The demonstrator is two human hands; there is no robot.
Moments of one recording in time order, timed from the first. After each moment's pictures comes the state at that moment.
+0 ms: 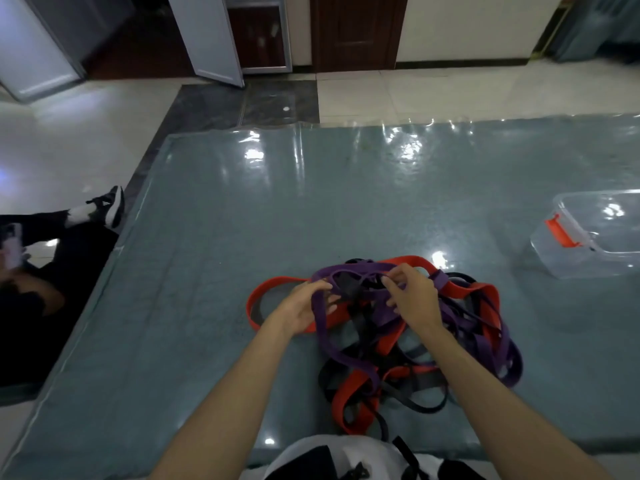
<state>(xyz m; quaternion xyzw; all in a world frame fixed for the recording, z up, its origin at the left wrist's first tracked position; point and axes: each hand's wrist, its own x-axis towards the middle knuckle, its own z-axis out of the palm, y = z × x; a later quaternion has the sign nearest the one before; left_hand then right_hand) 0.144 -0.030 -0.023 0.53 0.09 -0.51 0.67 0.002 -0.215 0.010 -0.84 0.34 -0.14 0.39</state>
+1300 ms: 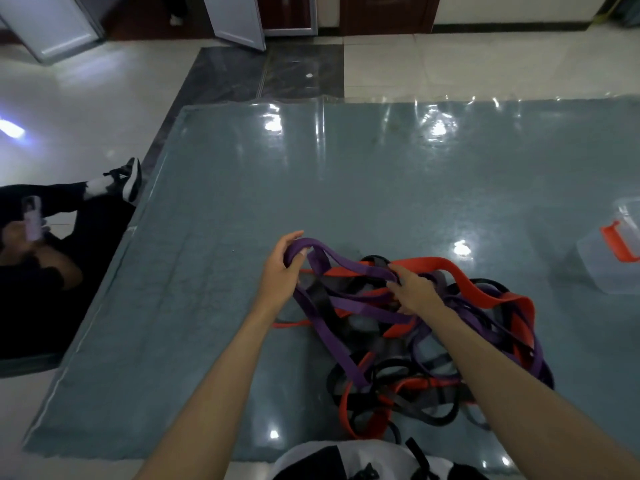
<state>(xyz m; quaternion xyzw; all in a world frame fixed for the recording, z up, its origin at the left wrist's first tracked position) 0.199 0.008 0.003 0.78 -0.14 -0.13 0.59 0.071 -0.247 -0.045 -0.89 0.30 0.13 0.32</state>
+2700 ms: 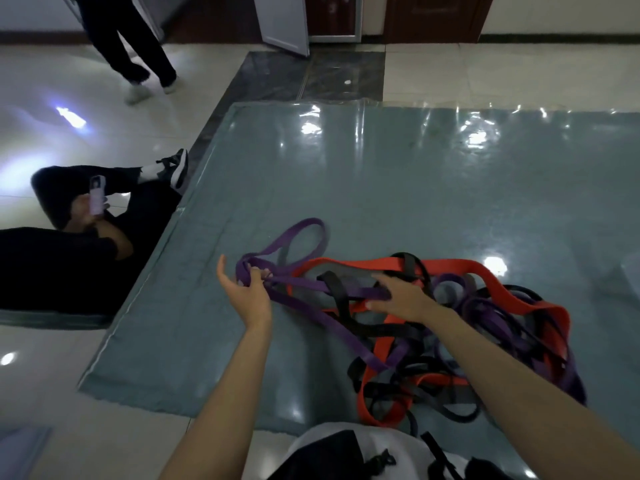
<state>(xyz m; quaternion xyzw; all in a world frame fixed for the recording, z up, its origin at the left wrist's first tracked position) 0.166 0.103 -0.029 0.67 0.23 0.09 0.70 0.077 -0.181 -0.031 -0.92 0.09 0.23 0.31</state>
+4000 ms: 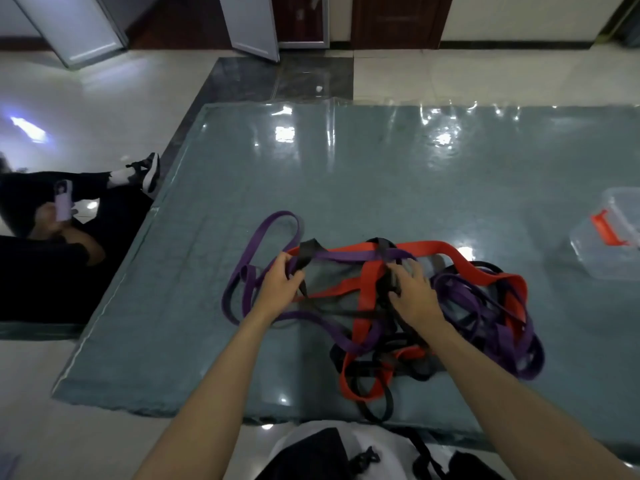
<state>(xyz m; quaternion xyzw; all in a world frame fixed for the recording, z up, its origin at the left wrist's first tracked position) 0.138 0.070 -0.026 0.85 -0.10 -0.18 0.48 -0.001 -0.197 -0.056 -0.94 0.24 0.03 0.22</state>
